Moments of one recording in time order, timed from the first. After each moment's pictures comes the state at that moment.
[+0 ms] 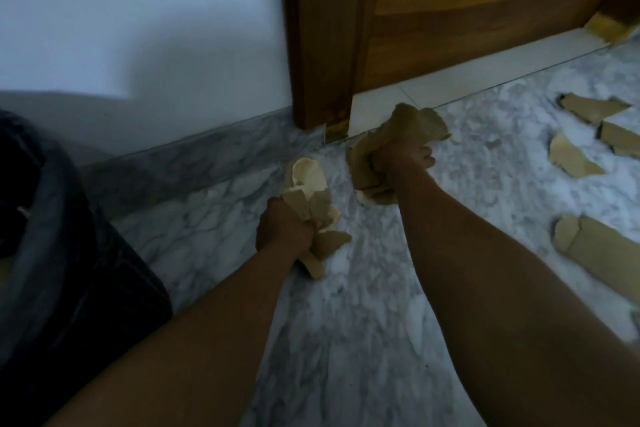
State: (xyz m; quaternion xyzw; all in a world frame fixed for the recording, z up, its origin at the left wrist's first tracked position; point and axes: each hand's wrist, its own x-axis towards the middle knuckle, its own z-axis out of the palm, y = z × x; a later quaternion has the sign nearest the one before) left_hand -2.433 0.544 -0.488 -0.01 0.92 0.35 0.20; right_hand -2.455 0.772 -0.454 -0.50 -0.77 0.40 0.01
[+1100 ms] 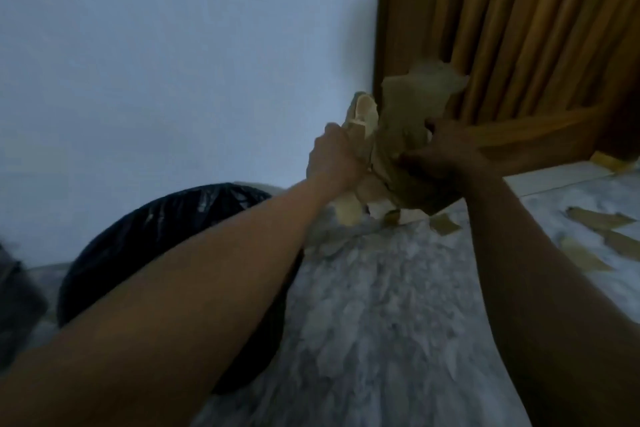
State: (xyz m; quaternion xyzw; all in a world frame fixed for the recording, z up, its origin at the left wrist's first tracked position) left_hand -2.367 0.476 -0.132 0.12 0.91 0.40 -0.05; right_hand -2.313 0.638 -0.120 -0.15 -0.91 0.36 0.15
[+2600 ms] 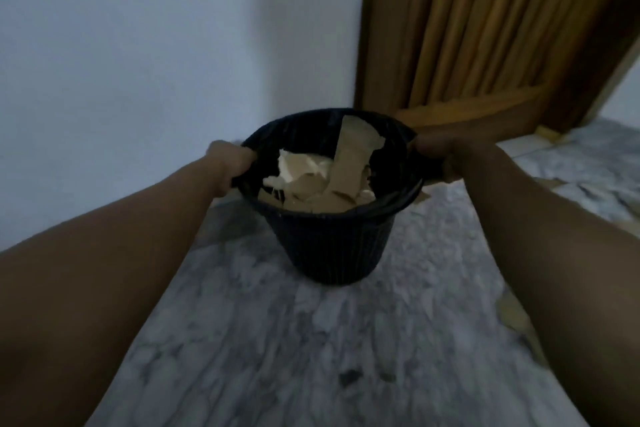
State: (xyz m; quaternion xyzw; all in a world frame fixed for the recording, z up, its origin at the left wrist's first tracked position) left_hand -2.400 0.327 -0.157 -0.04 0.85 0.50 0.12; right_hand -2.274 0.619 -0.123 -0.30 -0.78 0.54 -0.07
